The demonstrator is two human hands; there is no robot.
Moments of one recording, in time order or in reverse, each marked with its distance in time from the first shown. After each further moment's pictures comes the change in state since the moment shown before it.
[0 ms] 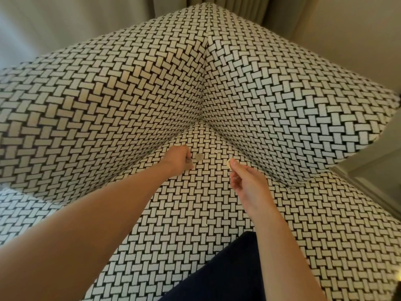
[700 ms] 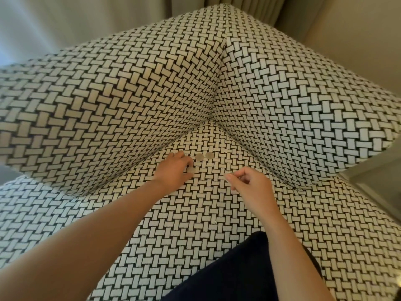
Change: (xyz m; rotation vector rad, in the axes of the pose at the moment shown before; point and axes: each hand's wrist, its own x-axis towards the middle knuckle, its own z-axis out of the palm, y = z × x) left_hand -0.048 -0.036 0.008 0.143 0.135 0.170; right_hand -0.008 0.013 0.003 -0.902 -0.058 -0.418
